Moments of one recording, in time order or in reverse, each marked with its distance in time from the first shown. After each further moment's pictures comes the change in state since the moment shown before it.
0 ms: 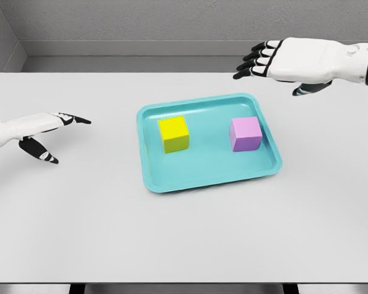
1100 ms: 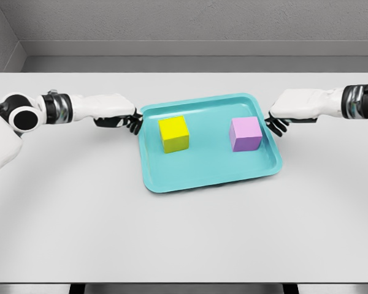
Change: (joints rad) left arm -0.275 -0.282 -0.228 0.067 -0.192 0.000 0.000; right arm 0.054 0.086 0.172 0.325 0.009 -0.050 0.000
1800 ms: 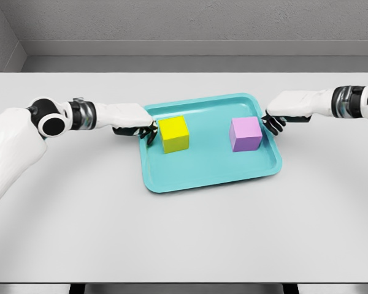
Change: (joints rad) left arm -0.002 -0.087 -0.027 0.020 -0.155 0.008 0.013; right arm -0.011 0.087 0.015 0.155 -0.001 0.014 0.000
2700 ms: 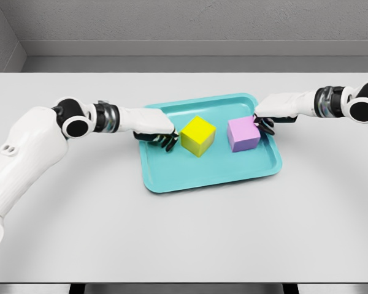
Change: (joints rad) left arm -0.017 -0.079 -0.046 -0.014 -0.035 -0.008 -0.014; right arm -0.022 0.079 0.022 0.065 0.013 0.008 0.024
